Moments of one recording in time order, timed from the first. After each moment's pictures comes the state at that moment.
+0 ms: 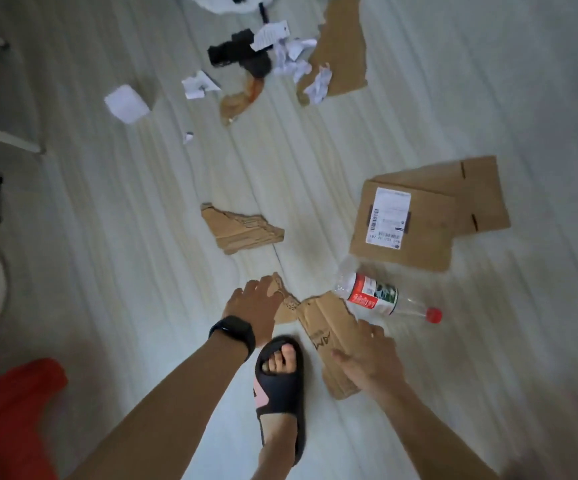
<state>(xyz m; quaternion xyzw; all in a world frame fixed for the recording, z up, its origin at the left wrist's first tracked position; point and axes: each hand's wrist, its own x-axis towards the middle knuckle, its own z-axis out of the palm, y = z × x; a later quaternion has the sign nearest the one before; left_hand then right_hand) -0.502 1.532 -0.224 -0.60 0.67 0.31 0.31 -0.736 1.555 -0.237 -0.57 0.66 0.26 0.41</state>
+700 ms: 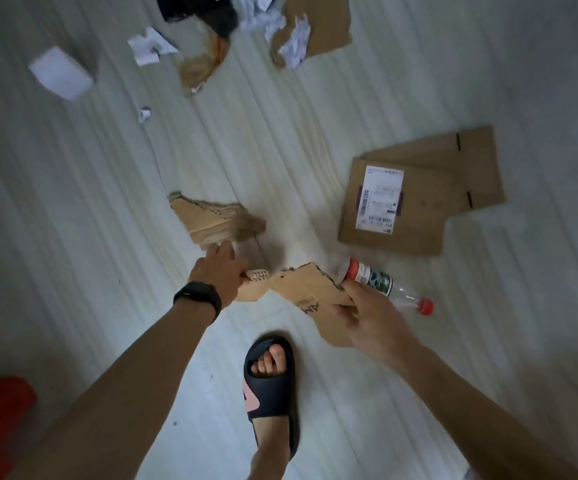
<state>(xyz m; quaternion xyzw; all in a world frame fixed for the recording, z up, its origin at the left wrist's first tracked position) -0.455 1.490 -0.299 -0.62 0.66 0.30 0.28 -0.742 1.509 -0.251 -0.67 0.58 0.08 0.45</state>
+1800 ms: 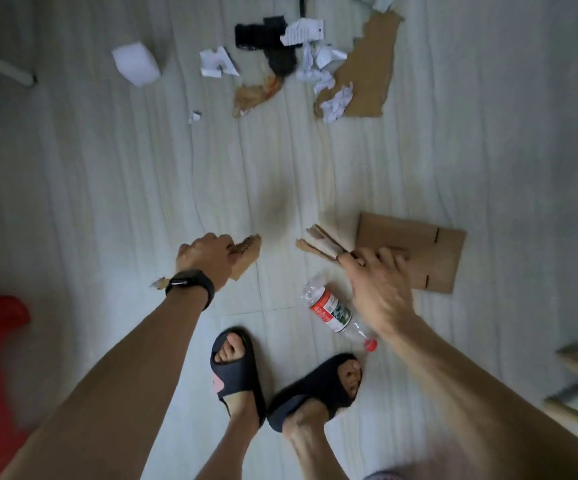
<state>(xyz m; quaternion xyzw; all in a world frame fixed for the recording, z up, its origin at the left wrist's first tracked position) -0.464 1.445 -0.204 -0.79 0.46 0.34 0.19 -0.747 1.364 -0.169 -0.87 0.45 0.17 0.09</state>
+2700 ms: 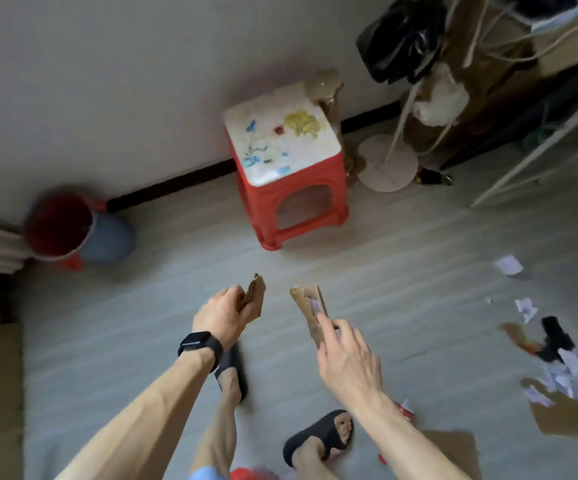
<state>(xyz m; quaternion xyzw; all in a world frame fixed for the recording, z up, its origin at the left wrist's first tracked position) -0.548 1.961 0.223 -0.93 -0.23 0.21 -0.18 -0.559 1.718 0.233 -0.95 -0.12 0.25 0.16</state>
